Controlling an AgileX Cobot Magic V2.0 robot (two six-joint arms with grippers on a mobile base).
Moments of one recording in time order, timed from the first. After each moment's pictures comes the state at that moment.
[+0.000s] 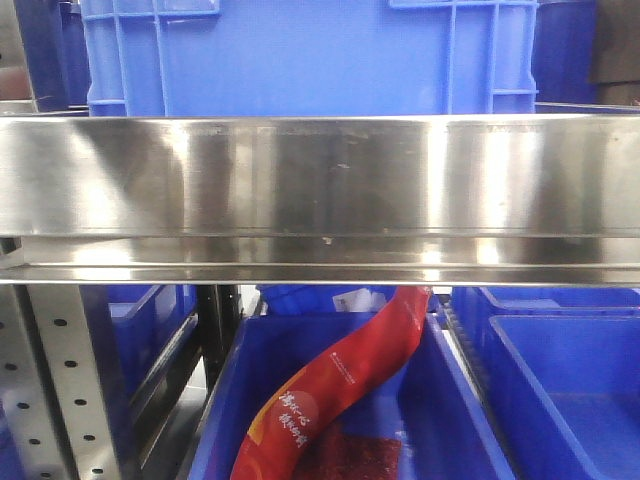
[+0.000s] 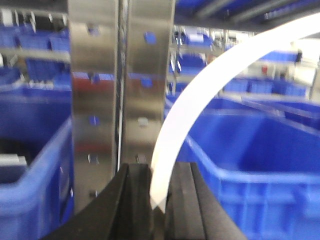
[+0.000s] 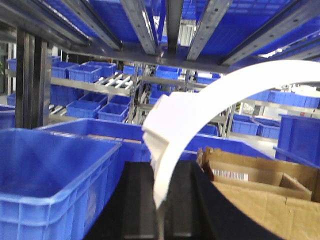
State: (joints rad) left arm -0.05 0.53 -0.74 -0.27 0.22 0.19; right arm -0.20 0.45 -0.82 0.11 0.29 -0.20
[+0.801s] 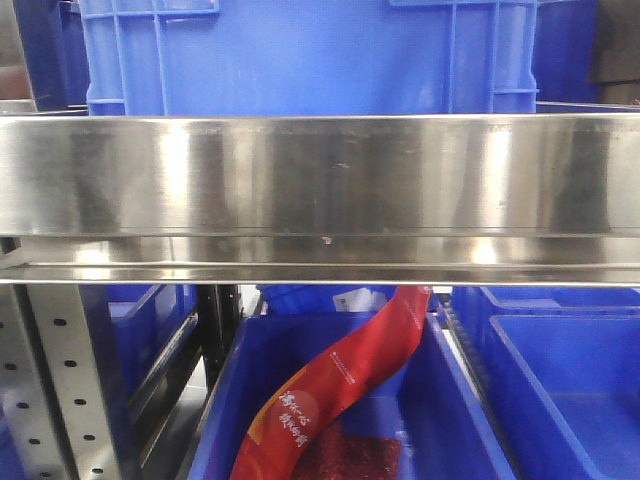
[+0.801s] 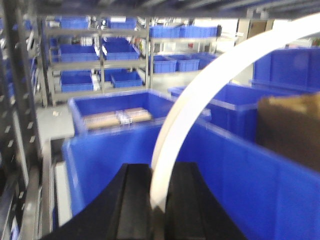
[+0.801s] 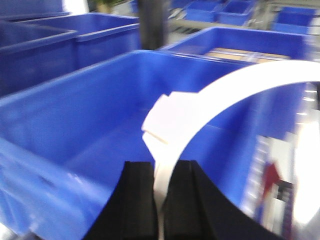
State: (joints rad) left arm -0.39 1.21 -1.25 -0.25 0.12 0.25; right arm 0.17 1.15 -1.18 0.29 0.38 -0.22
